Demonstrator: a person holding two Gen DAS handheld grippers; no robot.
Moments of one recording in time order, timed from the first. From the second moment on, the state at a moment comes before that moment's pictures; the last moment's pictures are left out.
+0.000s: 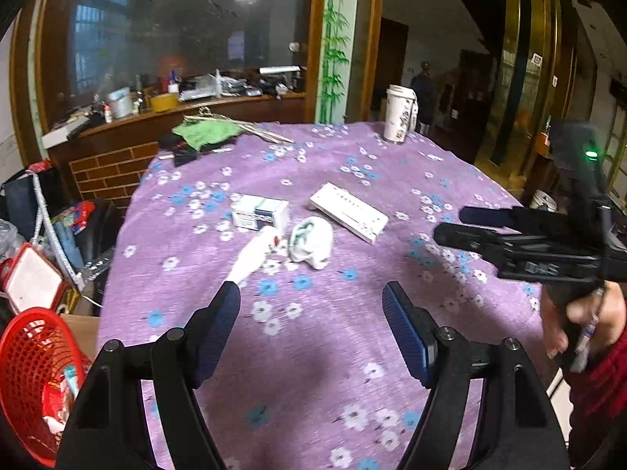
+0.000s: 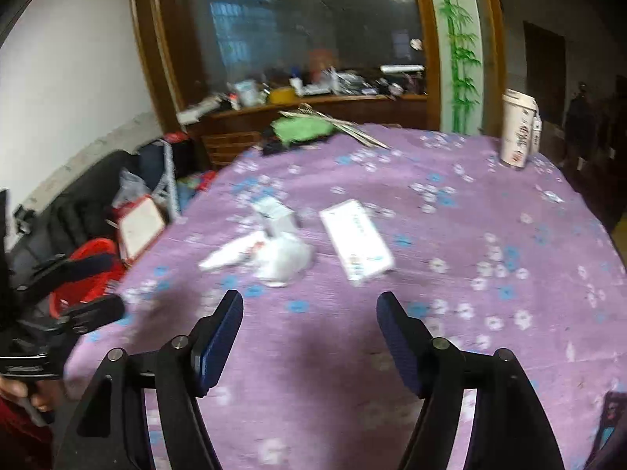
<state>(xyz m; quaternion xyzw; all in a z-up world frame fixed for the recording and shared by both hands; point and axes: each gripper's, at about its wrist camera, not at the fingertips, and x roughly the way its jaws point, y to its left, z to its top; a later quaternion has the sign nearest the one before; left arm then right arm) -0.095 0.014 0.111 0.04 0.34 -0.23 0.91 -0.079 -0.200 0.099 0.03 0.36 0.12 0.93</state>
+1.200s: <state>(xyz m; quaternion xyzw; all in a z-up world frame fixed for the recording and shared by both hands) 0.037 -0.064 0.052 0.06 0.43 -0.20 0.88 0.037 -0.234 0.041 0.05 0.40 0.06 0.91</state>
